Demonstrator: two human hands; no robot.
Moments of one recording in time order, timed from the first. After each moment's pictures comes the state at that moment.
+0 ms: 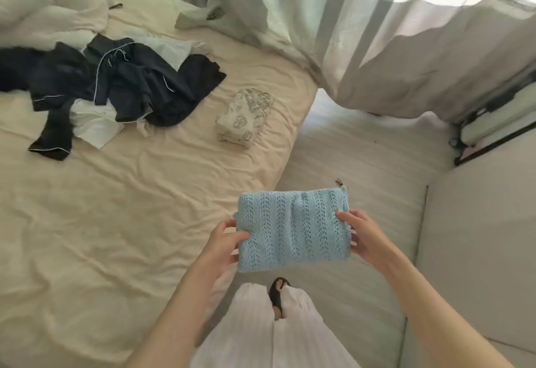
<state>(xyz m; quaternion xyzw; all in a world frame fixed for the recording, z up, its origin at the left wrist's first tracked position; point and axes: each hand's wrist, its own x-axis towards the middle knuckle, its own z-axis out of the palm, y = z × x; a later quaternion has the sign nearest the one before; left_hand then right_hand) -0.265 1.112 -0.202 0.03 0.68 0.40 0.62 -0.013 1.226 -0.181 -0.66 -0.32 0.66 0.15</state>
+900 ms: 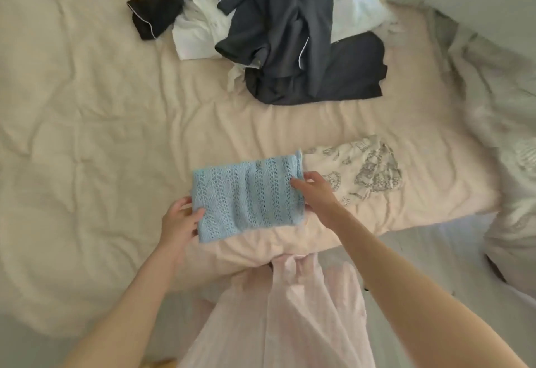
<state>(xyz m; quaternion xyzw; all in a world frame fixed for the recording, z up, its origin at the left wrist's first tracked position) -0.399 1.242 -0.332 -0.36 0.68 0.57 0.27 -0.378 1.500 -0.337 -0.43 -0.62 0.61 -0.23</state>
